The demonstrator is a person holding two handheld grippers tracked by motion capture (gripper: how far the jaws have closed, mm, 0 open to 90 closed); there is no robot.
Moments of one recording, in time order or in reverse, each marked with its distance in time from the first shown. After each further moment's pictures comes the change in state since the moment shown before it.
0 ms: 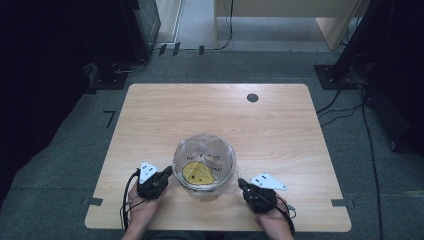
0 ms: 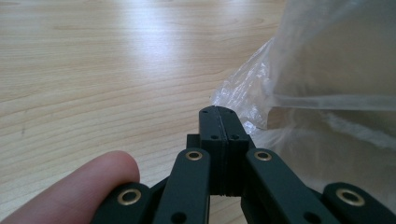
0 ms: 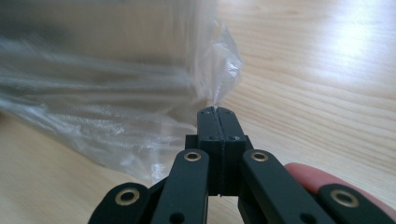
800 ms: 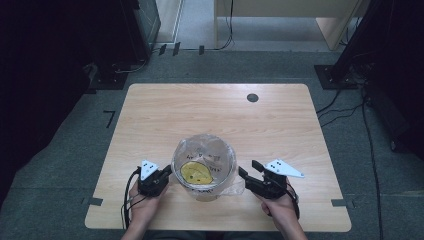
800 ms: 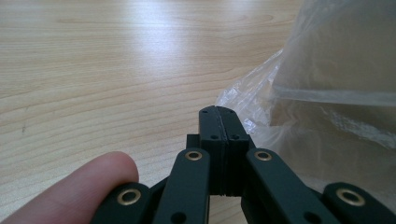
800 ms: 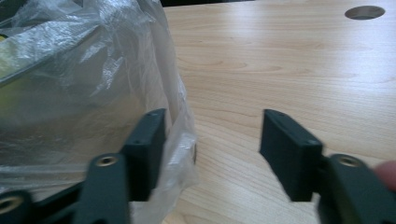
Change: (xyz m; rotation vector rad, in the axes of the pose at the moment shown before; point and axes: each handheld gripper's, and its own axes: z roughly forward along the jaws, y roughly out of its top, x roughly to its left) left arm 0.001 0.003 0.006 0.014 0.010 -0.022; right arm -0.032 0.029 -0.010 -0.161 0.089 0.076
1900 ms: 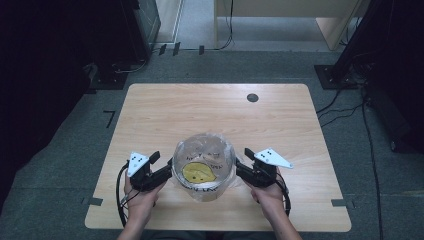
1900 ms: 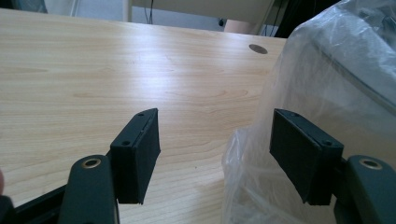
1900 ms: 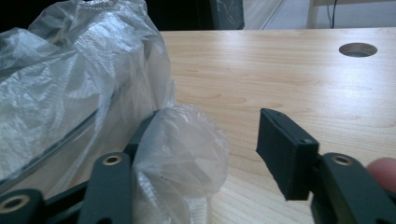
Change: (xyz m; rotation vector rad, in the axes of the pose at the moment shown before) left arm -0.006 0.041 -0.033 -0.161 -0.029 -0.053; right arm 0.011 0.023 0.027 -0.069 -0.037 -0.023
